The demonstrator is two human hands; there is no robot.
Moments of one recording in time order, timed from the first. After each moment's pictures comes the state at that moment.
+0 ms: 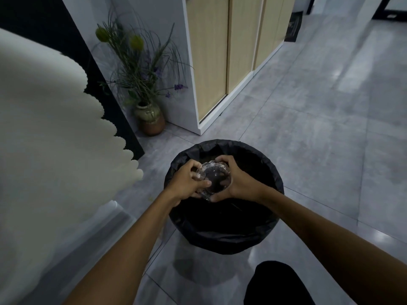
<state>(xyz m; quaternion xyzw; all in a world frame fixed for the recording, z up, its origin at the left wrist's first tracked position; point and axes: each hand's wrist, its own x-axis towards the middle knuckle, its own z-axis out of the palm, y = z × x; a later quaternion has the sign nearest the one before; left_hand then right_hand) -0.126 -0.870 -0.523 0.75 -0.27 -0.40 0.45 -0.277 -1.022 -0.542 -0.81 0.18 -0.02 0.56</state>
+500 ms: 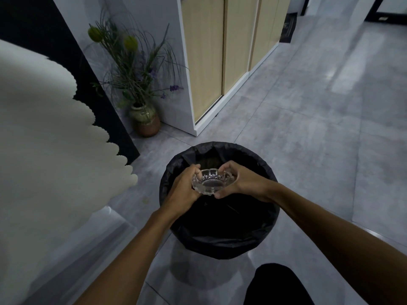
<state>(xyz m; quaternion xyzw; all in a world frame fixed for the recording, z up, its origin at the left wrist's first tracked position) -0.135 -0.864 -0.547 0.78 -0.44 -0.20 0.40 -0.287 -1.041 -0.521 -0.76 0.24 0.04 0.60</state>
